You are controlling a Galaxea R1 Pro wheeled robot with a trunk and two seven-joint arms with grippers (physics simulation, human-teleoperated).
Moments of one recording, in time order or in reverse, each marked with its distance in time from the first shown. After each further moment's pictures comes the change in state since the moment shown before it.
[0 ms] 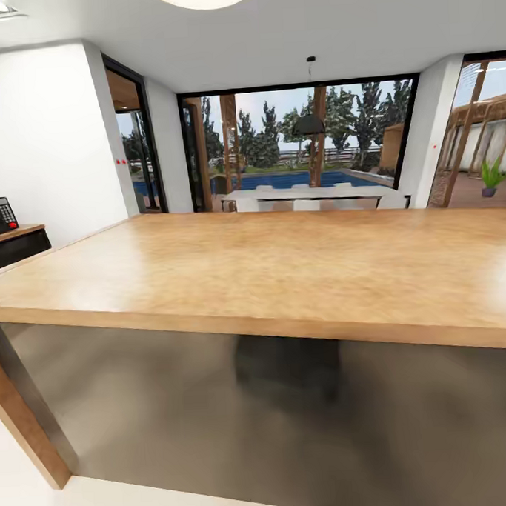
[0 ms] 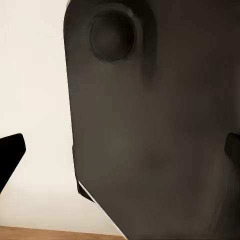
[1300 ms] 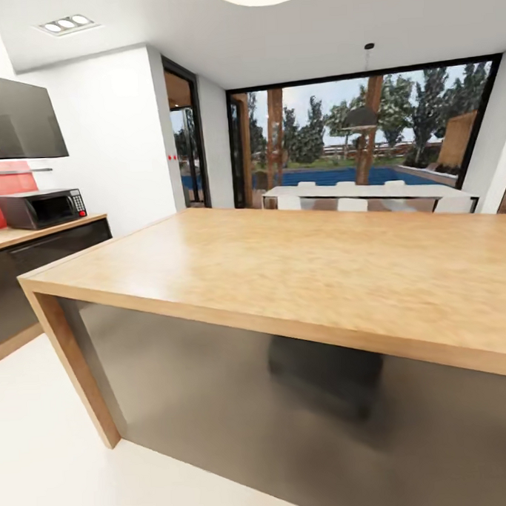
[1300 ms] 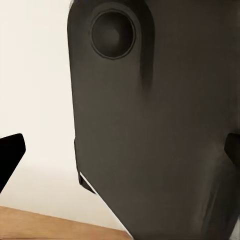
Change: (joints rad) left arm 0.003 -0.002 0.002 -0.003 0.003 -0.016 0.004; right arm -0.014 0.046 0.003 -0.075 0.003 -0.028 0.005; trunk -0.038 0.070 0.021
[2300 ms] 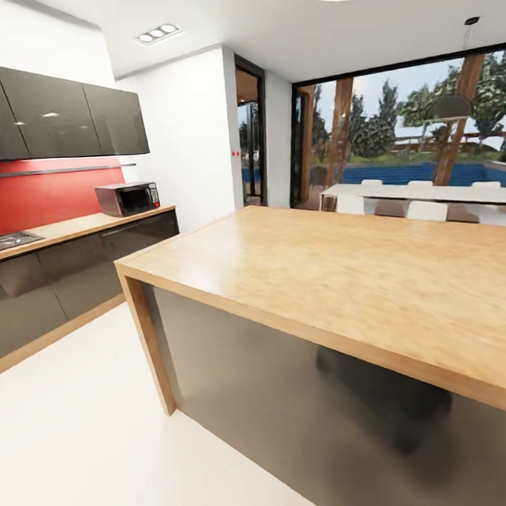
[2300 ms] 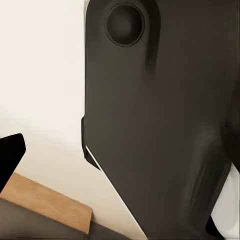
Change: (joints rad) left arm -0.001 0.010 0.000 0.000 0.066 -0.001 0.001; right arm 0.000 0.000 0.000 0.000 0.000 0.001 0.001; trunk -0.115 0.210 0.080
